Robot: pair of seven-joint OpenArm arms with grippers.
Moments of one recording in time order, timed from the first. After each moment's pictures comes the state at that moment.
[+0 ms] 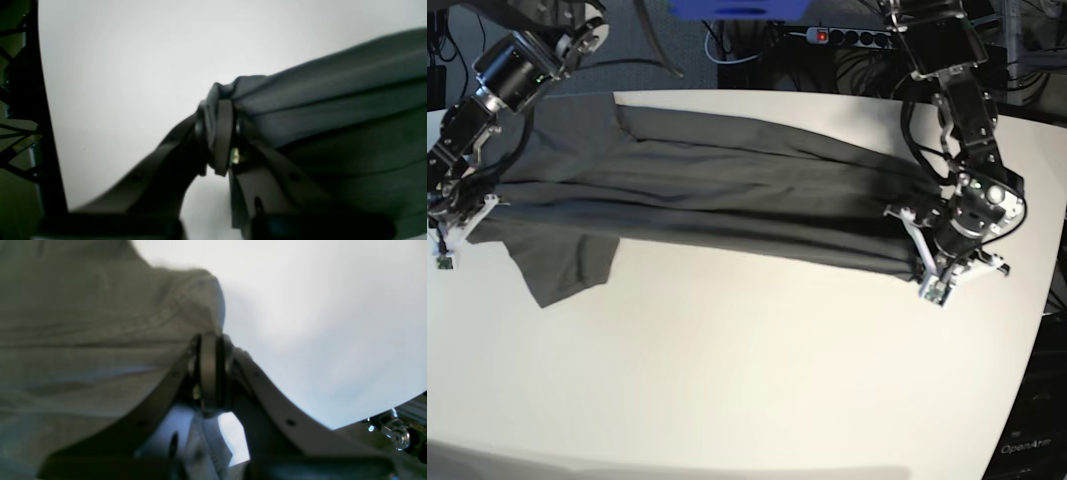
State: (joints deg) left arm -0.3 -3.2 -20.1 100.9 13.4 -40.0 43.5; right arm 7.5 5.2 47.5 91.9 -20.8 41.2 -55.6
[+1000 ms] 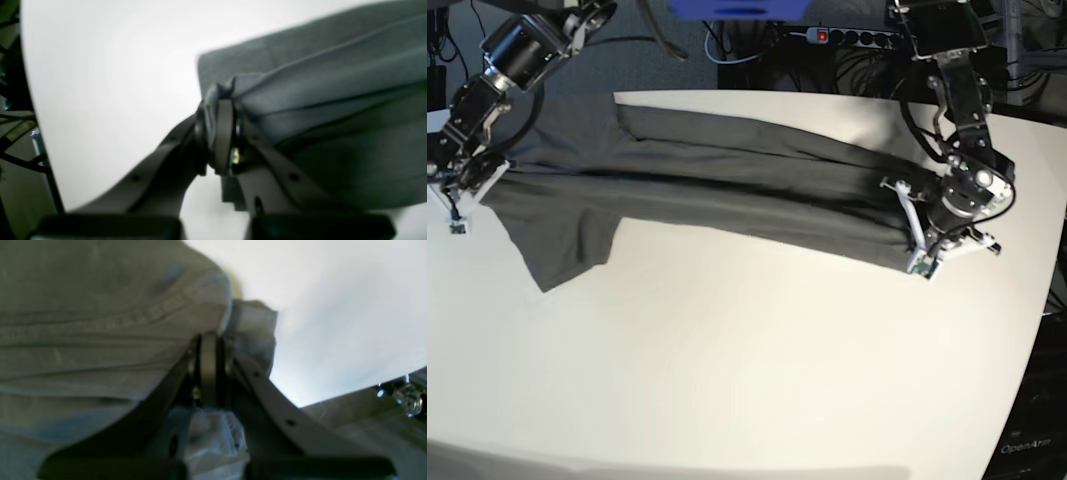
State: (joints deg) left arm 3.8 -4.4 -17.5 99.9 14.9 -39.8 43.5; right arm 2.9 3.6 47.5 91.9 -20.7 41.1 -62.3
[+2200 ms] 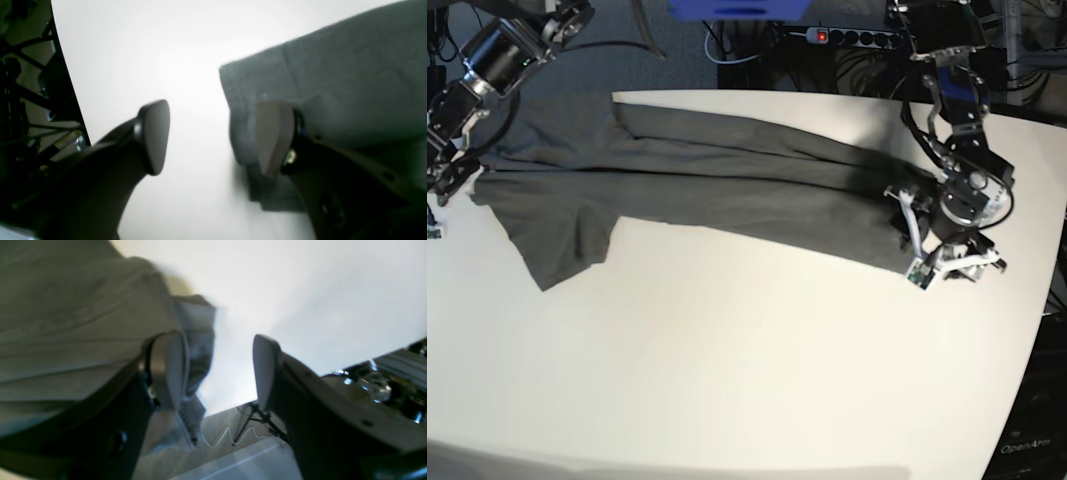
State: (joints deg) left arm 3.2 -4.3 -15.3 104.4 21.4 -39.7 41.3; right arm 3.4 9.0 47.5 91.9 -20.8 41.1 -63.8
